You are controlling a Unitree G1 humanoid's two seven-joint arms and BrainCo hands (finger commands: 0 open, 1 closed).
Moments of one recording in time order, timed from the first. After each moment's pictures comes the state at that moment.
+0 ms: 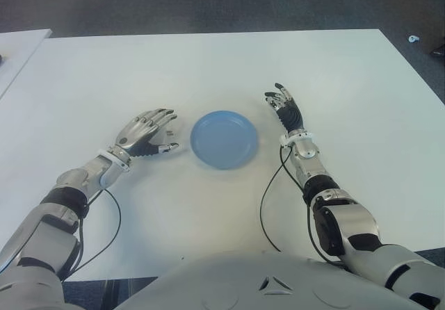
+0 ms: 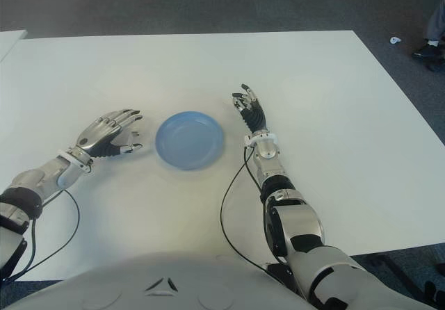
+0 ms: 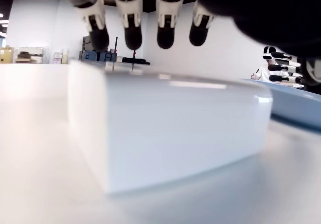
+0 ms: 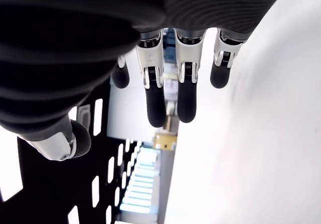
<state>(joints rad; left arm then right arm) -0.34 0.74 -0.47 0.88 0.87 -0.72 0.61 -0.51 -0.10 -0.04 1.05 -0.06 -0.57 0.00</state>
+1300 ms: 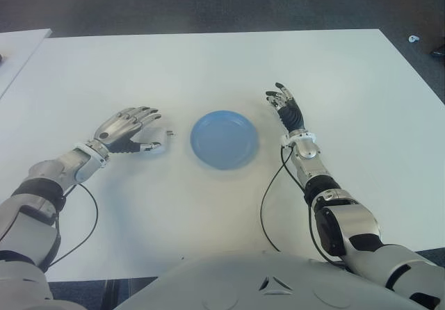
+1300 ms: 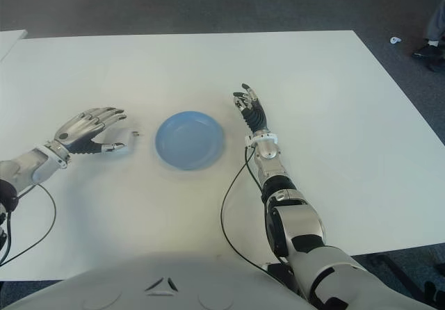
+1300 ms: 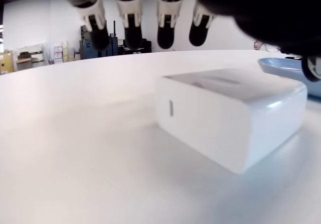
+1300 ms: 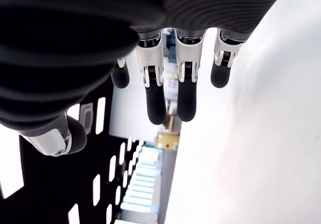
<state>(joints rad) -0.39 0.88 -0.53 0.92 0.92 -0.74 0.62 -0.51 -0.11 -0.02 1.05 -0.06 -0.58 0.00</state>
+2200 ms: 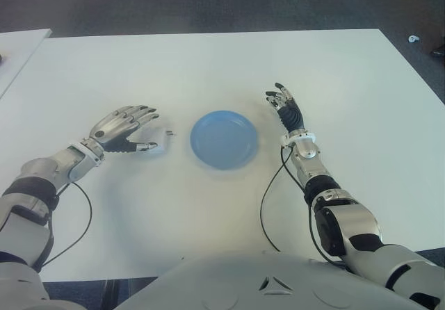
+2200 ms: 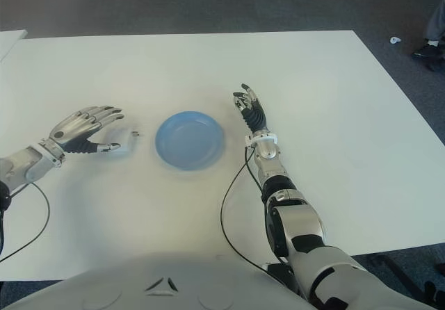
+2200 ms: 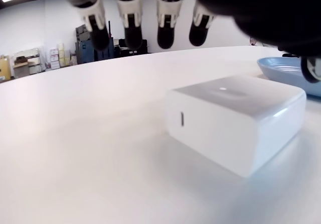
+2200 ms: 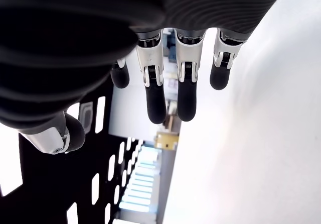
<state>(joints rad) -0.39 0.91 -0.53 0.90 0.93 -0.75 0.61 -0.51 -0.11 -0.02 1.05 -0.07 -0.58 -0.01</state>
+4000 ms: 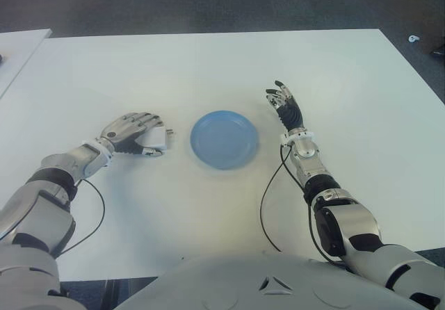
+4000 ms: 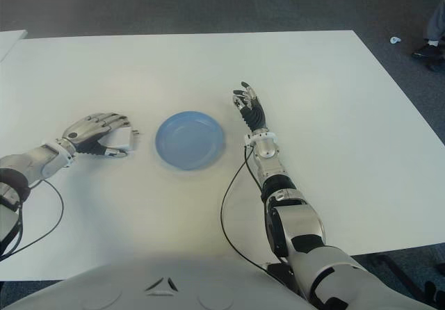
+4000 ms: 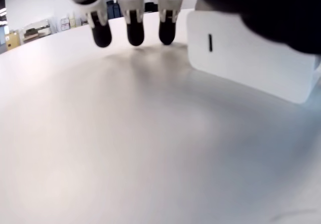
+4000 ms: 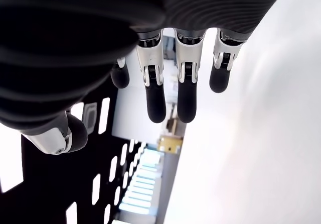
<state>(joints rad) -0.52 0.79 -0.66 1.12 0.96 -0.66 0.54 -0.51 -0.11 -0.01 1.03 -0.11 -0.58 -0.06</state>
